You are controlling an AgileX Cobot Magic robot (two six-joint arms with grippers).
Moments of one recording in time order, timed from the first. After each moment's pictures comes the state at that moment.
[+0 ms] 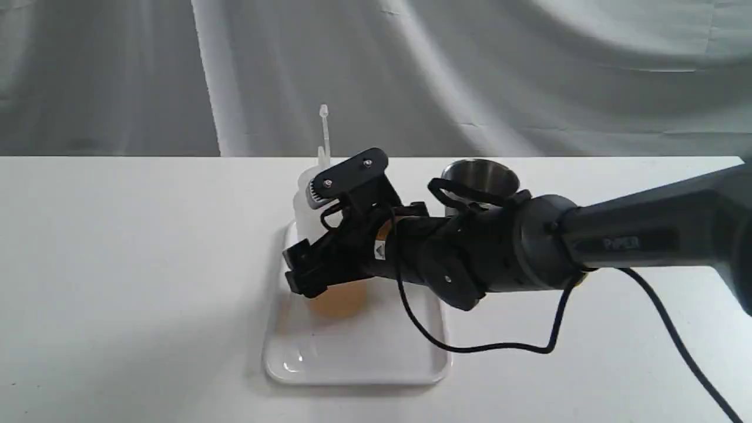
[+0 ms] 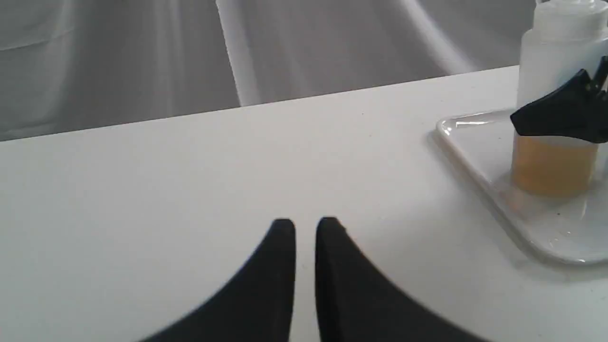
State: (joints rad) left arm -0.07 0.00 0.00 0.04 0.29 0.06; right arm 0.47 2.17 -1.32 -0.17 -0.20 0.11
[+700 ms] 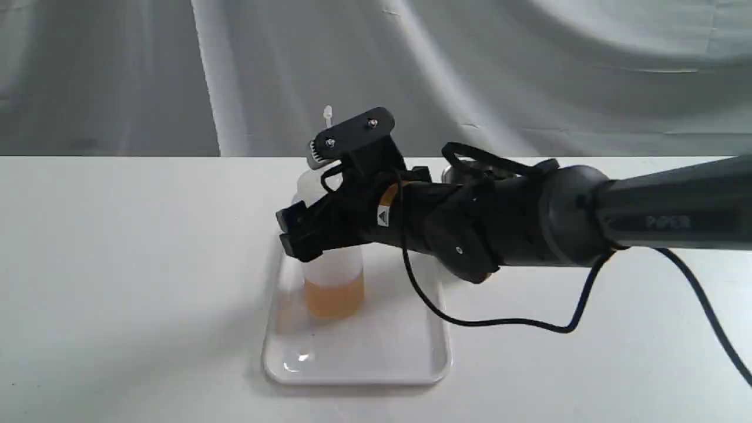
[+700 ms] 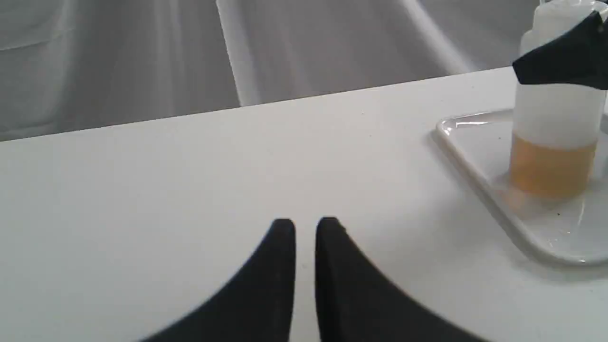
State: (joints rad) left arm -0.07 0.00 0.00 0.04 0.29 0.06; right arm 0.47 2.08 -1.32 -0.17 -0.20 0.11
